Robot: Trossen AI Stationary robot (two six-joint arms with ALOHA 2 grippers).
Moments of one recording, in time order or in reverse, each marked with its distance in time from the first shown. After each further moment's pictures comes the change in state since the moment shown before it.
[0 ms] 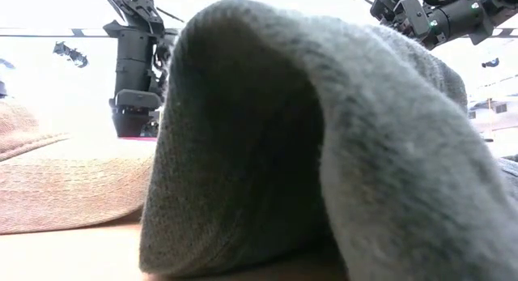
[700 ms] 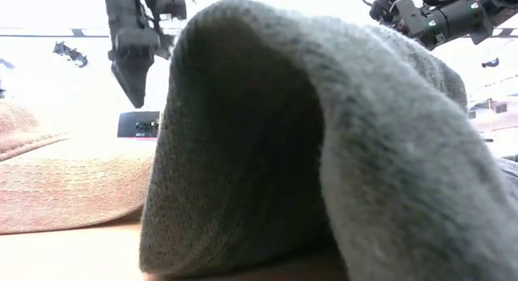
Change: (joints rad) left arm -0.030 -0.250 0.141 -0.164 -0.020 -0.029; right arm 0.000 0.000 0.000 -0.001 0.055 0.050
